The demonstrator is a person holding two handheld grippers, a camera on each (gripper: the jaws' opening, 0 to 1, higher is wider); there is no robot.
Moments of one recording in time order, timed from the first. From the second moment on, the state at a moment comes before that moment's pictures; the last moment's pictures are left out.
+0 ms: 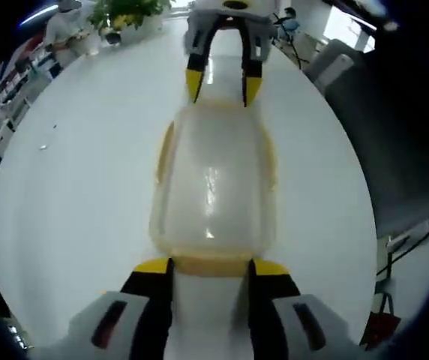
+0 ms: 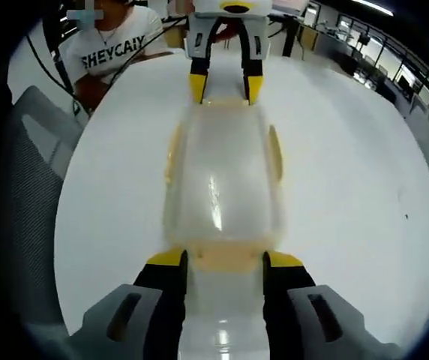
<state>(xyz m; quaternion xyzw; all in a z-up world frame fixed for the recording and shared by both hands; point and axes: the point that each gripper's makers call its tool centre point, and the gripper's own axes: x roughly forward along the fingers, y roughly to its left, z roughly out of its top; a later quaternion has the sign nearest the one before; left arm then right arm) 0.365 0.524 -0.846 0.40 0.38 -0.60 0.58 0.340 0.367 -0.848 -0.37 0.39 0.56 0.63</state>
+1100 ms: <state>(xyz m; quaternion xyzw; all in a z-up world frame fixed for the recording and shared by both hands) 0.358 0.523 -0.847 0.41 0.40 -0.58 0.58 0.344 0.364 -0.850 -0.42 0.41 0.56 0.58</state>
